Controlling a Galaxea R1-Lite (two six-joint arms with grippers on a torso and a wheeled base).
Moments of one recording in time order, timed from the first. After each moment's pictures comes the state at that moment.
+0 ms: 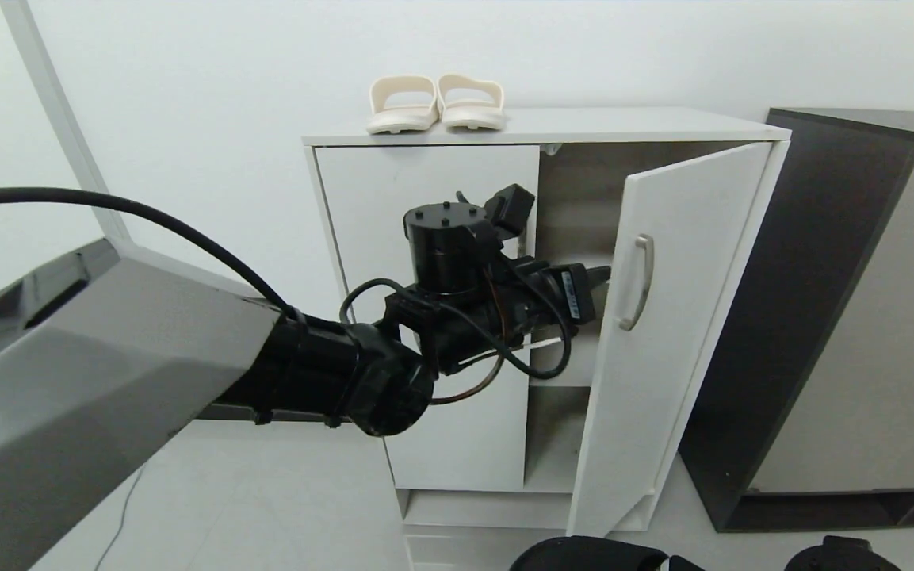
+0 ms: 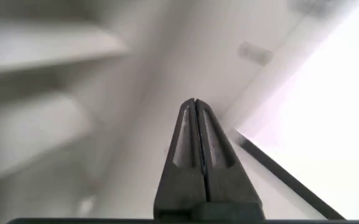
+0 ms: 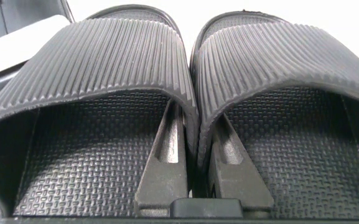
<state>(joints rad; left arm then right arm) -0.74 2.08 -1.33 -0.83 -0.31 -0.42 1.00 1.72 -0.12 -1.09 0.17 -0.04</state>
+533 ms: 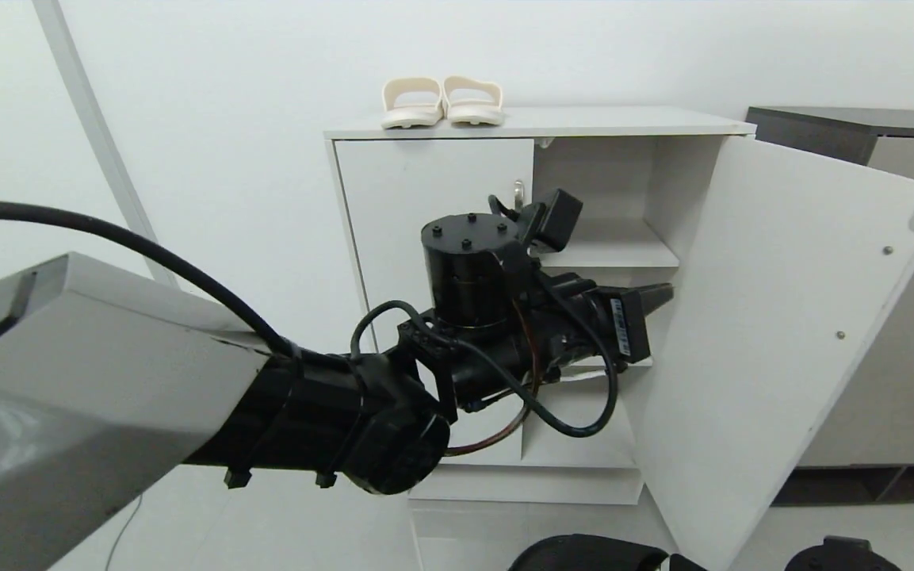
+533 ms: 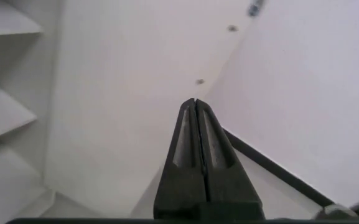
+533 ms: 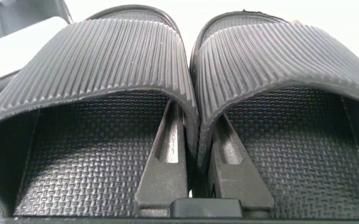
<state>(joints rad) -0.82 2.03 -1.24 -0.91 -0.33 -0.42 0.99 1.72 -0.12 -1.10 0.17 -0.03</state>
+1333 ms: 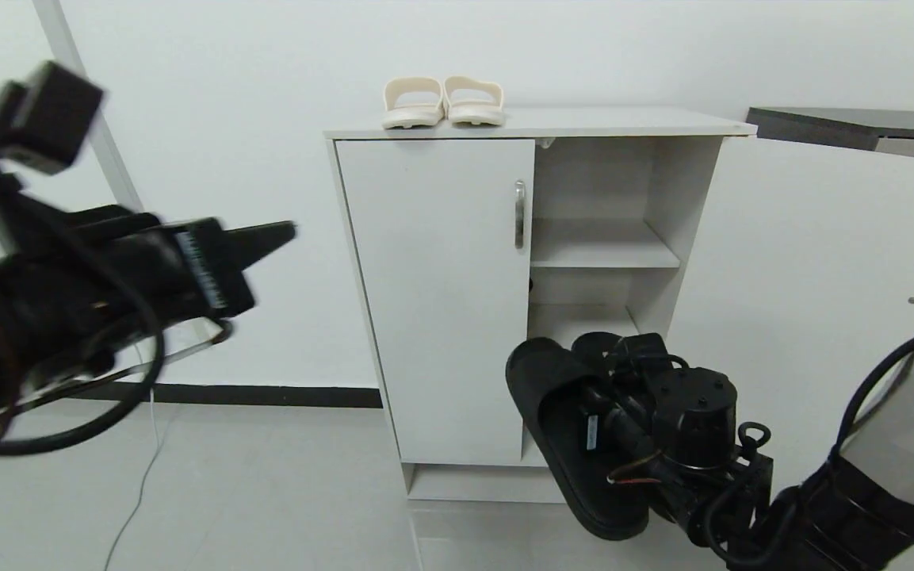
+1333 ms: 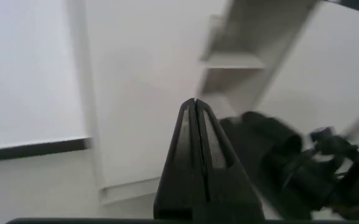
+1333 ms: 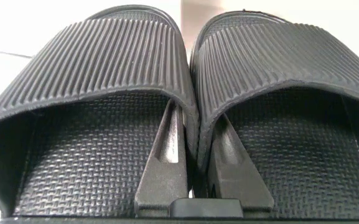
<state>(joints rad) -0.47 1.21 -0.81 -0.38 0.10 -0.17 0.72 2.04 -0.64 -1.22 -0.49 0.14</state>
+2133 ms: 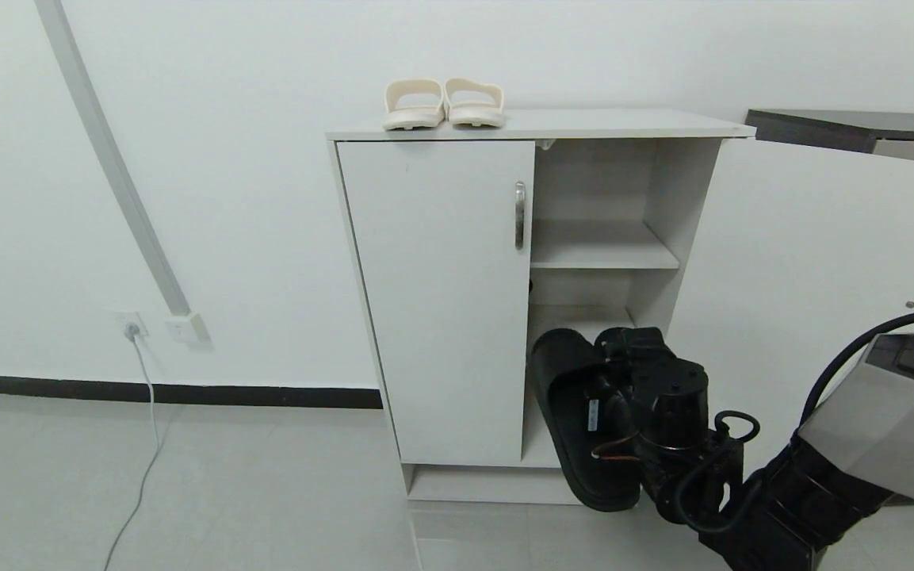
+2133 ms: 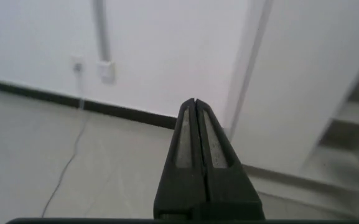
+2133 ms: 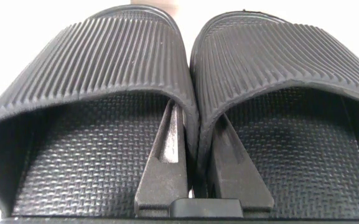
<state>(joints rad) 0.00 0.14 -0.08 -0.06 0.23 -0.03 0.69 2.10 -0.72 -1.18 -0.63 0.13</state>
